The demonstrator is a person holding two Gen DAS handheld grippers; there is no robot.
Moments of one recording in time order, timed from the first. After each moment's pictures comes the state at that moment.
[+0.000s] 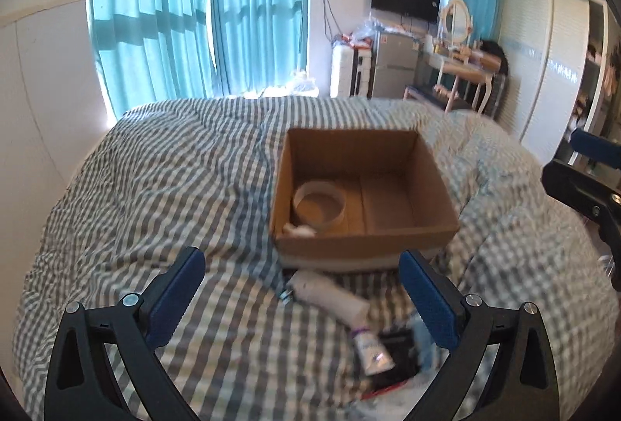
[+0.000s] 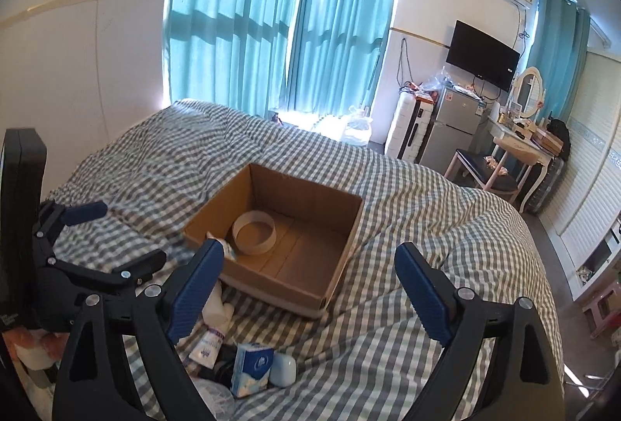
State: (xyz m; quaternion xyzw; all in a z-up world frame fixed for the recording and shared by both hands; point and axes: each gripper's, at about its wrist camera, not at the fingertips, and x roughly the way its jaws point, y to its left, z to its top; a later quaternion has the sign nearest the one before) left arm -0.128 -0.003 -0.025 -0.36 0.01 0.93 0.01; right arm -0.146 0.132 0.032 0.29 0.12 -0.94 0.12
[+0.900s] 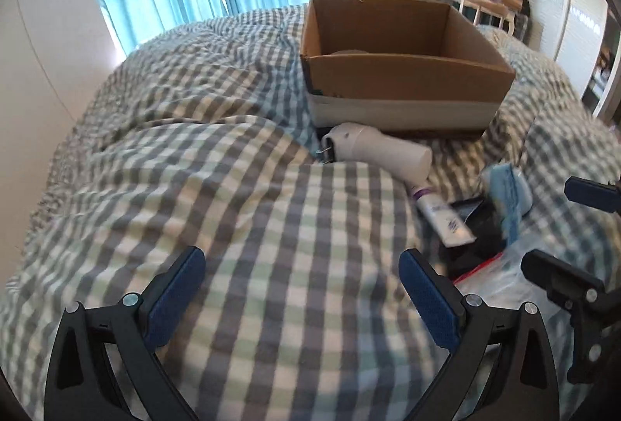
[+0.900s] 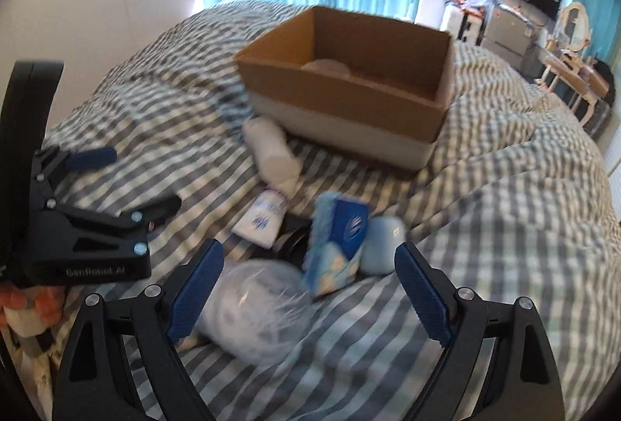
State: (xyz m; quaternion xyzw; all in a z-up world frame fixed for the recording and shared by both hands) left arm -0.076 -0.018 -0.134 -0.46 0.05 0.89 -0.03; right arm -0.110 0.101 -0.124 0.45 0.11 -0.87 0.19
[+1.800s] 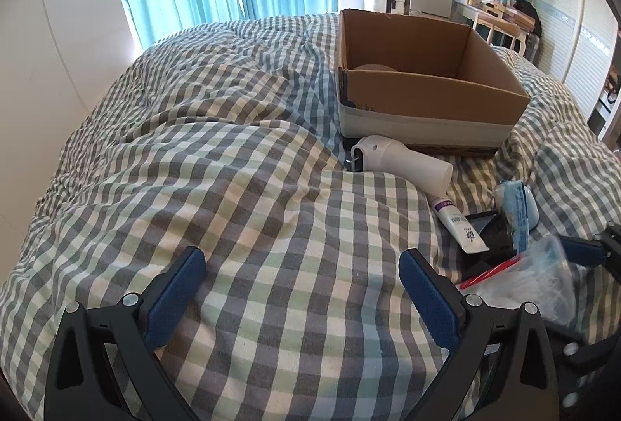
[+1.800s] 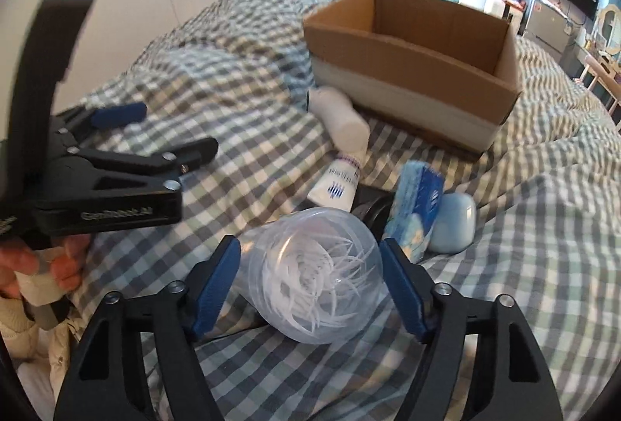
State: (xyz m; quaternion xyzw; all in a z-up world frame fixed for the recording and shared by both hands) left arm -0.073 -0.044 -0.125 -0.44 0.01 0.90 -0.04; right arm -0.093 0.084 -0.121 0.46 0.10 -0.85 0.25
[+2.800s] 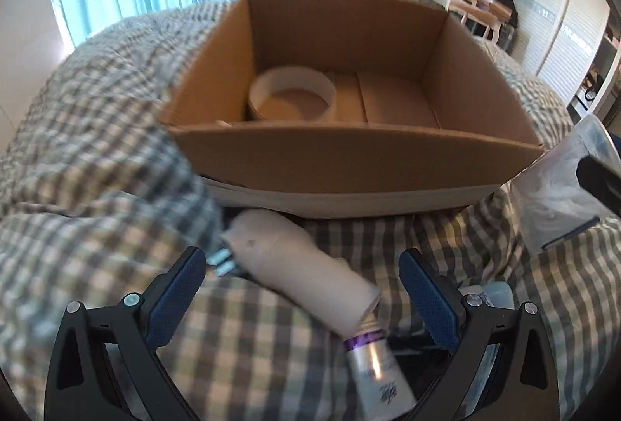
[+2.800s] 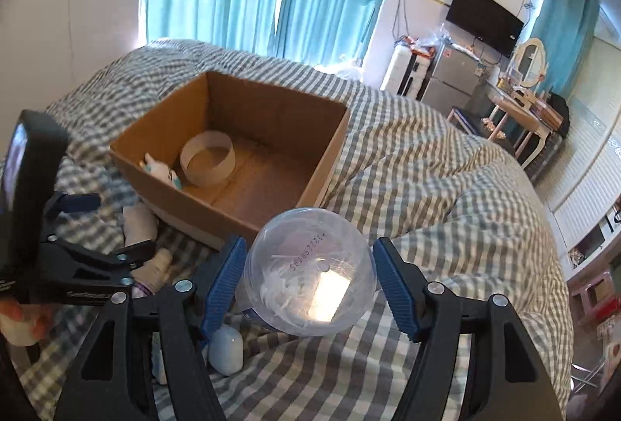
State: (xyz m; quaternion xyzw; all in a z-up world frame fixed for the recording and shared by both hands) left arm -0.198 0.031 -0.158 -0.48 -0.01 0.87 0.03; right arm -0.211 0.162 -0.079 0.37 0.14 -0.91 0.10
